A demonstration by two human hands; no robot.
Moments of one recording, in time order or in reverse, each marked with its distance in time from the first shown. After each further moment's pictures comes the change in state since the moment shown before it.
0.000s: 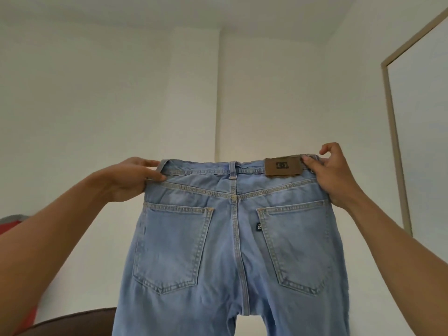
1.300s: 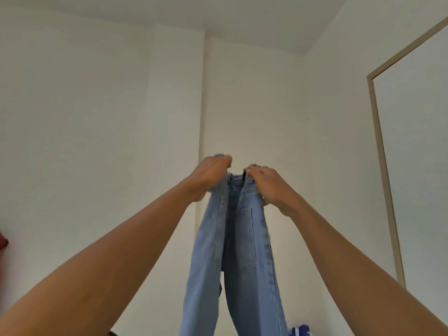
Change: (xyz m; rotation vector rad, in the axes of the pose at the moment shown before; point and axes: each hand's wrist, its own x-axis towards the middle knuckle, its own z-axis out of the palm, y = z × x) left_hand 0.049 0.021 0.134 0.199 -0.043 0.223; right_hand -0.001 -0.001 0.116 -0.369 -0.316 0.160
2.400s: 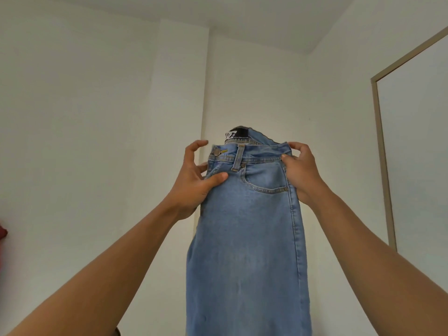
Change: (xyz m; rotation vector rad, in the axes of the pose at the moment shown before) left_hand -0.033 -0.052 -0.023 -0.449 -0.035 0.394; right_hand 0.004 -0.004 -0.037 0.344 0.397 -0.028
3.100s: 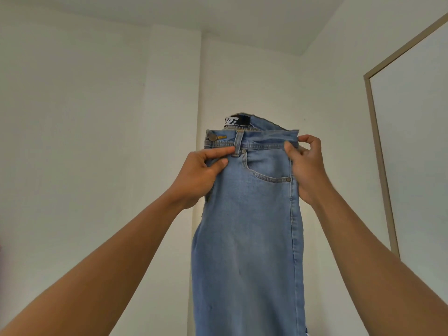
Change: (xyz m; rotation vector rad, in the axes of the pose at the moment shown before) left_hand 0.034 0.011 0.029 0.186 0.040 0.056; right_hand 0.010 0.005 -0.020 0.260 0.011 -0.070
